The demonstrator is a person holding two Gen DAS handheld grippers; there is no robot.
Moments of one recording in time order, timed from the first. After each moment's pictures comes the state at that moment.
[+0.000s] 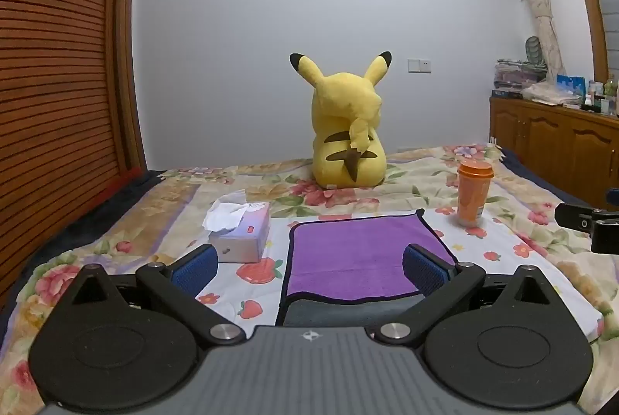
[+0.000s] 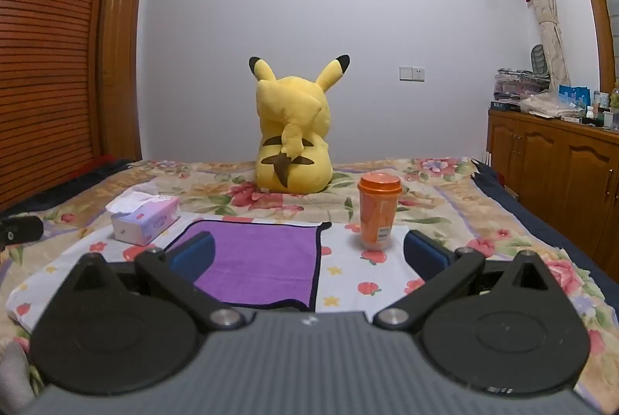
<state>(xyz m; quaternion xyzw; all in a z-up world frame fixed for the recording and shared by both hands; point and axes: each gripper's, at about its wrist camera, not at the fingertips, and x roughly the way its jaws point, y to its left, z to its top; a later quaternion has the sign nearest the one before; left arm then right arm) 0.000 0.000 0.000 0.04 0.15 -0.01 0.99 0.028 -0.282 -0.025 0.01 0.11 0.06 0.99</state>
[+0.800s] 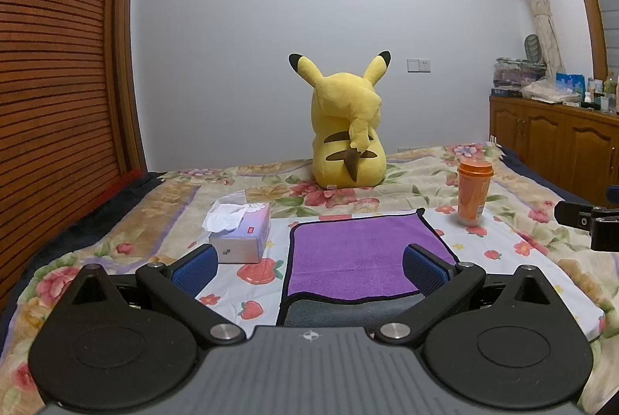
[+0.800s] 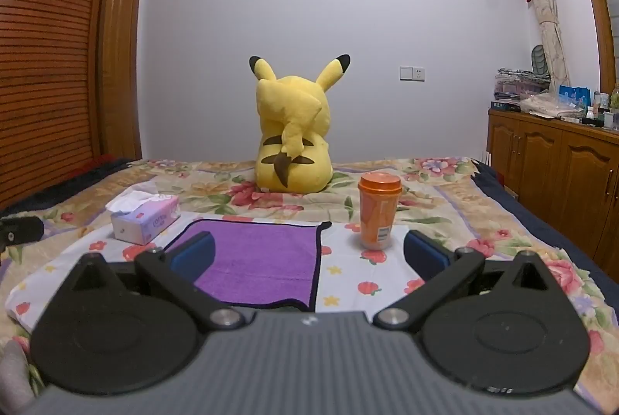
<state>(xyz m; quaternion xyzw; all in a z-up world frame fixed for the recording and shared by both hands) 0.000 0.000 0.000 0.04 0.15 -0.01 0.99 0.028 -0.281 -0.025 0.01 0.11 0.06 0.99</state>
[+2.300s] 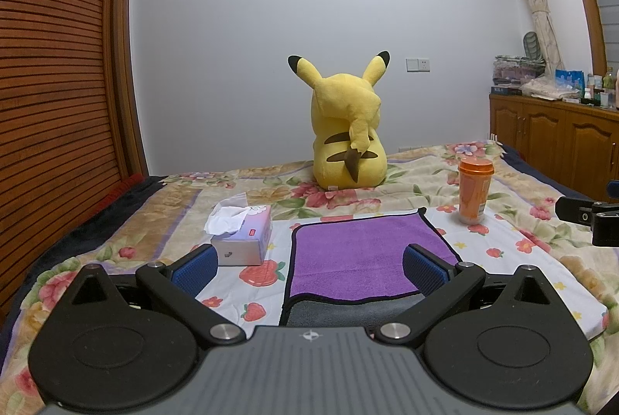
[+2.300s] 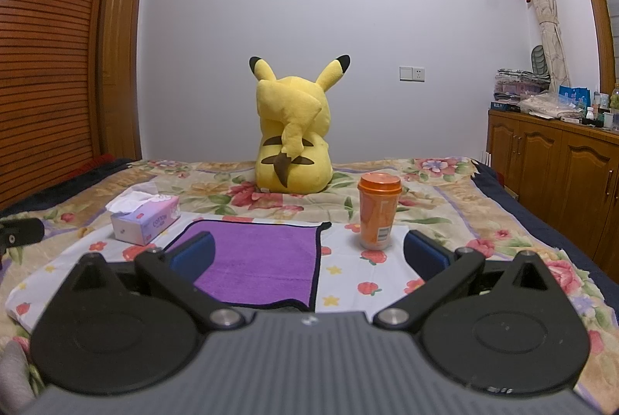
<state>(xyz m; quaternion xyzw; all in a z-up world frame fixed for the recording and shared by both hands) 0.002 -0.001 0.000 0.05 0.15 0.00 0.99 0.026 -0.280 -0.026 0.01 0.11 0.06 0.99</state>
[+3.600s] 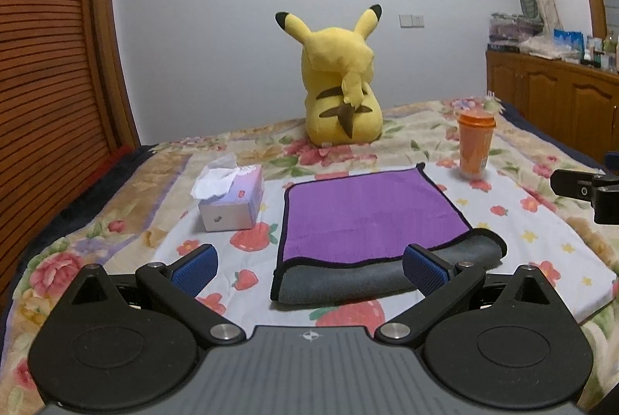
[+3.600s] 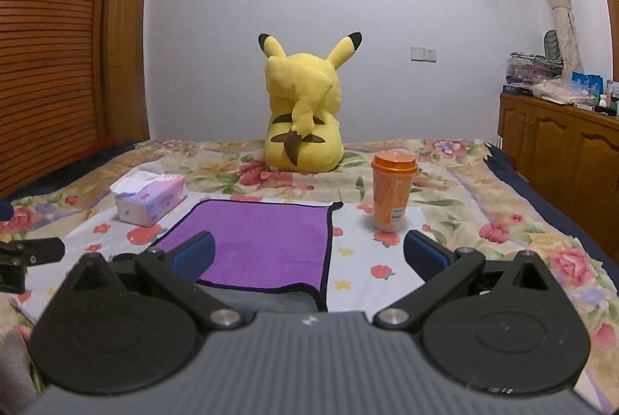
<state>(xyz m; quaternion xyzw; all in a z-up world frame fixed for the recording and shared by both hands) 0.027 -0.006 -0.021 0.08 0.22 -0.01 0.97 0.043 -0.269 -0.033 0.01 0.14 0.07 0.99</state>
